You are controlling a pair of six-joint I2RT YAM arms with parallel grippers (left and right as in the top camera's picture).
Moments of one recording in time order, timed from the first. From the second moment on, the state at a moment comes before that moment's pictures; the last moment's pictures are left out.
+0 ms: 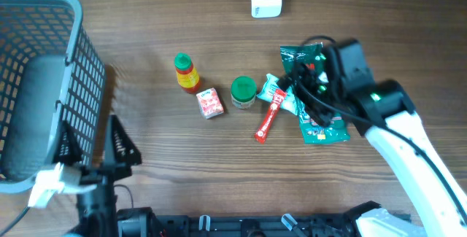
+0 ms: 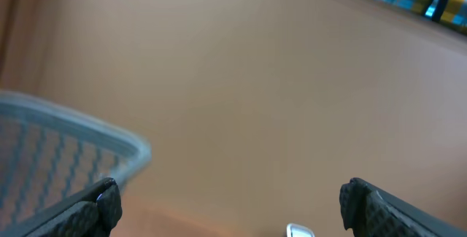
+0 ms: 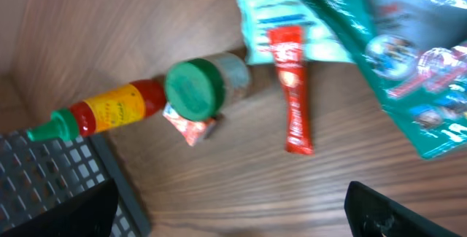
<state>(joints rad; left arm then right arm) 0.06 0.02 0.51 -0.20 -0.03 -0.37 0.39 1.33 1.22 -0.94 -0.22 1.05</state>
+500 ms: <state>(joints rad) 0.06 0.02 0.28 -0.30 -0.01 -0.46 0.45 1.75 1.43 -0.91 -0.30 1.40</state>
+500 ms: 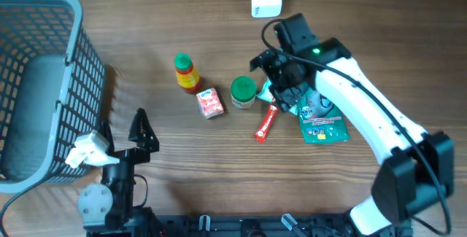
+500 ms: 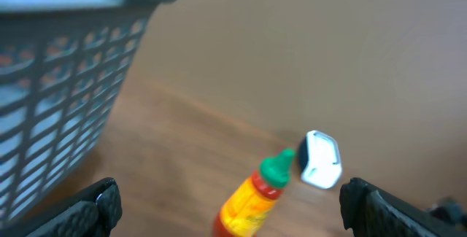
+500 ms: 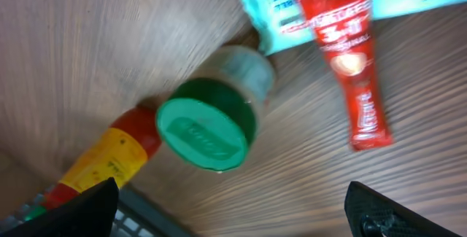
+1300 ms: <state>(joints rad) 0.06 0.02 0.22 -0.49 -0.09 -0.47 0.55 2.08 1.56 -0.87 -0.39 1.75</state>
